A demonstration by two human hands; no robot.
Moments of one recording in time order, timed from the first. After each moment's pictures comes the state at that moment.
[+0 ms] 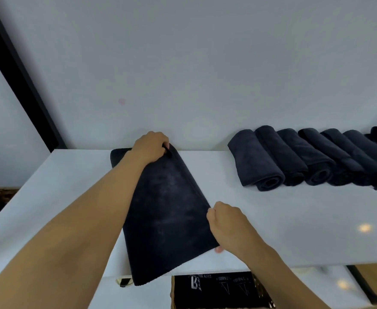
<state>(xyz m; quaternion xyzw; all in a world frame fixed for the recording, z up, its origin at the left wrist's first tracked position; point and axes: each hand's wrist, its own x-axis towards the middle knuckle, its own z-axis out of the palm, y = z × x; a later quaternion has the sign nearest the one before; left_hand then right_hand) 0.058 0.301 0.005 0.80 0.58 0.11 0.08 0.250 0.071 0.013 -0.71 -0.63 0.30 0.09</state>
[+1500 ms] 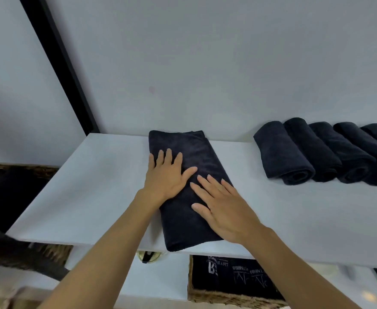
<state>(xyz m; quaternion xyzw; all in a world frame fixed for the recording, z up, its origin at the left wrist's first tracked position) 0.052 0.175 -0.033 0.75 0.66 0.05 0.05 0.234 0.096 -0.036 -0.50 -0.86 0.08 0.05</state>
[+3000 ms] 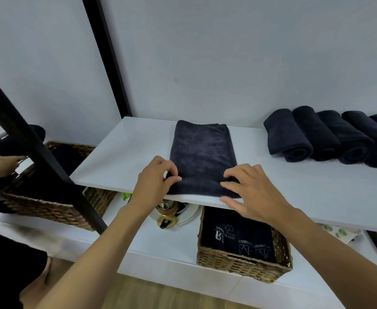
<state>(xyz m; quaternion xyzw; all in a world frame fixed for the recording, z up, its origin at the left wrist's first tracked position) 0.019 0.014 -0.013 0.68 0.65 0.31 0.11 0.289 0.041 -0.030 -0.36 -0.91 -0.11 0.18</state>
